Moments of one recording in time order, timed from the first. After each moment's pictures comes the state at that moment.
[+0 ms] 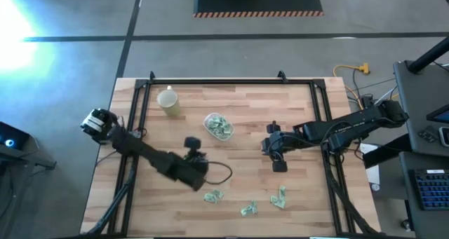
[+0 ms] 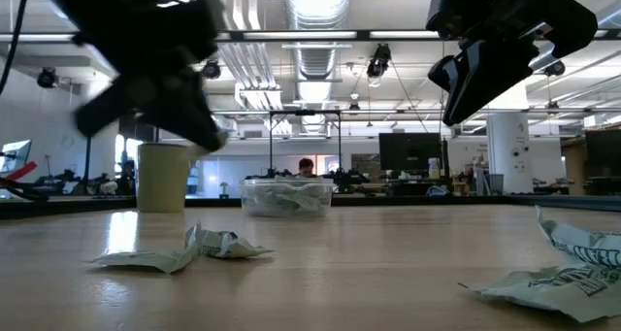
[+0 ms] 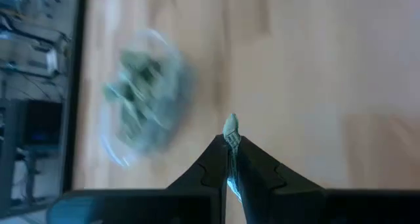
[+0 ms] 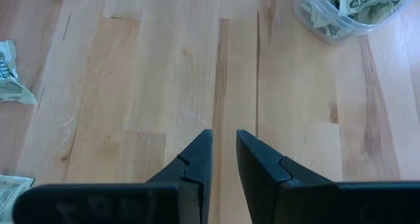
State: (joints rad) left arm -0.47 1.61 0.98 -0.55 -0.75 -0.15; right arm 0.18 1.28 0.79 -0.47 0.07 0.10
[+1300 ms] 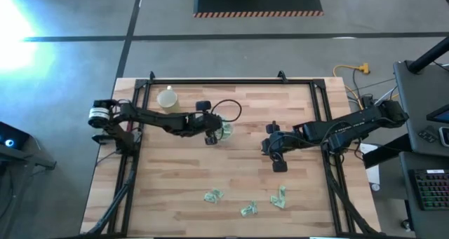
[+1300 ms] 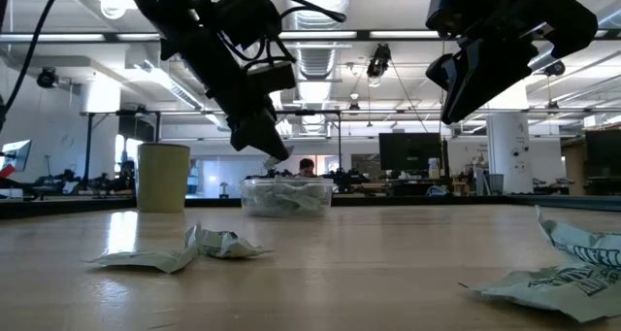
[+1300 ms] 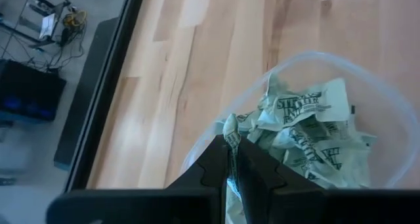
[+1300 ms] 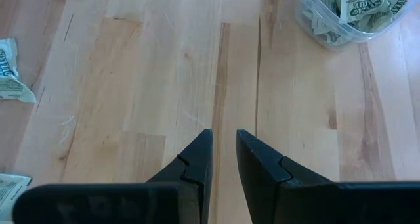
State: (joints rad) left arm 0.09 1.62 0.93 -0.10 -0.48 0.22; right arm 0.18 1.28 0.79 -0.46 0.07 0.07
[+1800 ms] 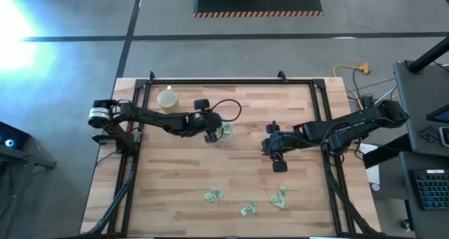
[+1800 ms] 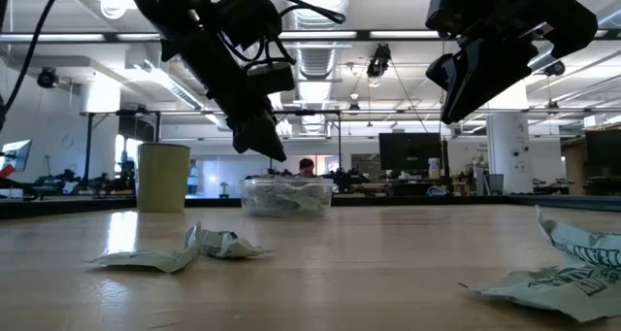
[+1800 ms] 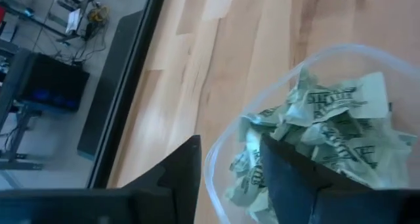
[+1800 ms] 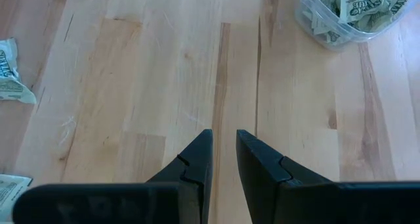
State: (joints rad) left arm 0.09 1.62 0.93 -0.10 -0.57 0.22; right arm 0.18 1.28 0.79 -0.46 0.07 0.07
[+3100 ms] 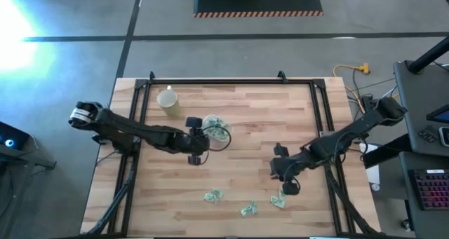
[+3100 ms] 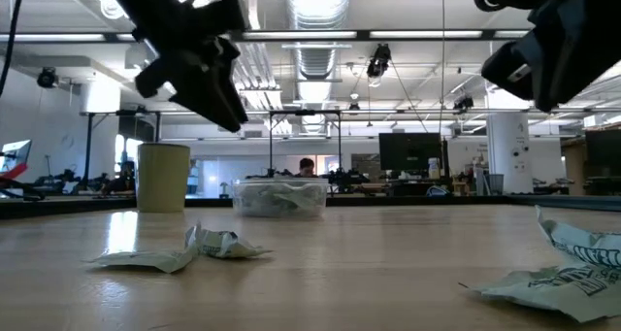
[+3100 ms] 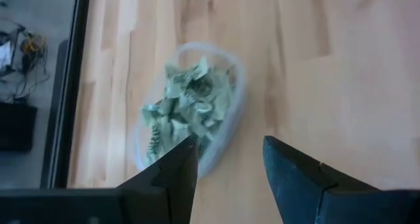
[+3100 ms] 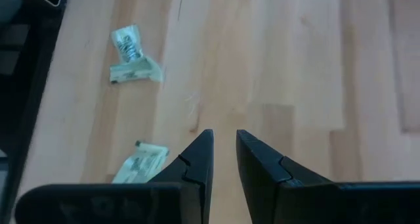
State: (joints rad) left arm -0.19 1.42 0.93 -0.45 -0.50 0.11; right arm 0.48 1.28 0.76 -0.43 0.05 0.44
